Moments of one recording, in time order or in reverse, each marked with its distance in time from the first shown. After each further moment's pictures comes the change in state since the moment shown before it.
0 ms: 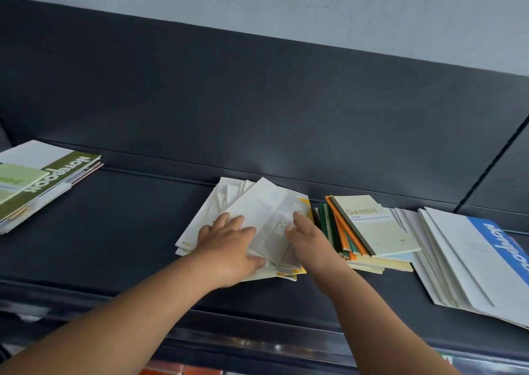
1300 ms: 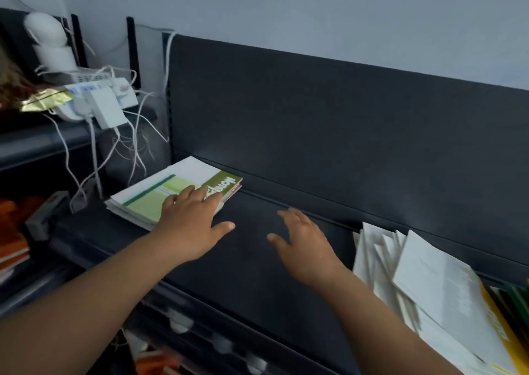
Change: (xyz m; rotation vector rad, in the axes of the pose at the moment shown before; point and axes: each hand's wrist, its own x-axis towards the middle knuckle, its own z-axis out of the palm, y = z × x) left_hand -0.063 -0.313 -0.064 0.052 0.378 -0.393; right_hand 0.035 -0.145 0.258 -0.745 -0.118 -0.524
